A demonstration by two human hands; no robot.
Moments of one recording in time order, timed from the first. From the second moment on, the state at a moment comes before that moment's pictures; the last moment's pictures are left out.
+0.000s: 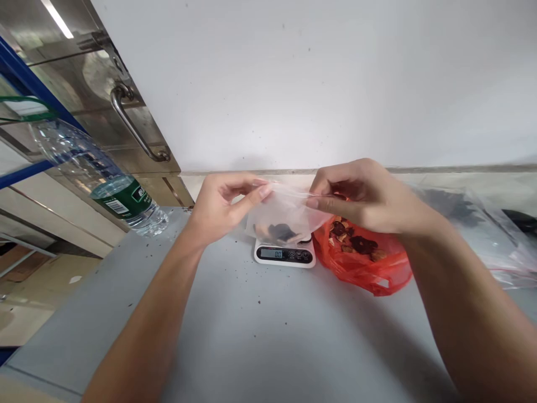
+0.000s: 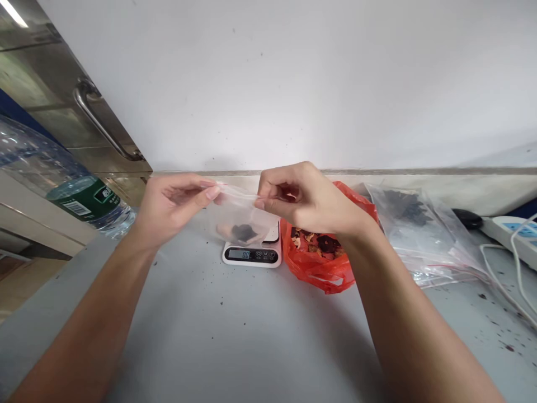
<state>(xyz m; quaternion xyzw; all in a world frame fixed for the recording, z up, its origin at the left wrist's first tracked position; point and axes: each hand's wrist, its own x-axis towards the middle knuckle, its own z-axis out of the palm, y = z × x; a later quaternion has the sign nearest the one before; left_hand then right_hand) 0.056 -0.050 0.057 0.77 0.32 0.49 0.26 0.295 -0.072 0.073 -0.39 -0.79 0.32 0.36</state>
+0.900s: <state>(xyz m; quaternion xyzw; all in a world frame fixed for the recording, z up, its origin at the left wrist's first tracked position) 0.066 -0.061 0.056 0.81 0.33 0.45 0.18 0.285 -0.076 0.078 -0.43 -0.80 0.28 0.31</state>
